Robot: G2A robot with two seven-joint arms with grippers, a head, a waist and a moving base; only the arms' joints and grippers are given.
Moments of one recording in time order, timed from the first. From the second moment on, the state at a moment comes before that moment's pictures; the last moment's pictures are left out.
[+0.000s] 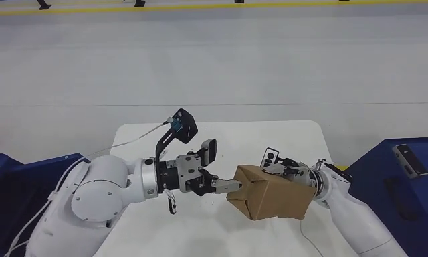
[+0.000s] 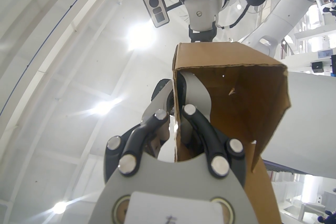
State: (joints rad) left arm 1.08 -0.97 -1.19 -2.20 0.10 -0.20 -0.86; right arm -1.31 -0.96 1.20 -1.68 1.41 0.60 1.22
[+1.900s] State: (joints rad) left arm 1.17 -0.94 -1.44 -2.05 -0.27 -0.01 -1.06; right arm -0.72 -1.03 0.59 -1.80 2.32 0.27 -1.54
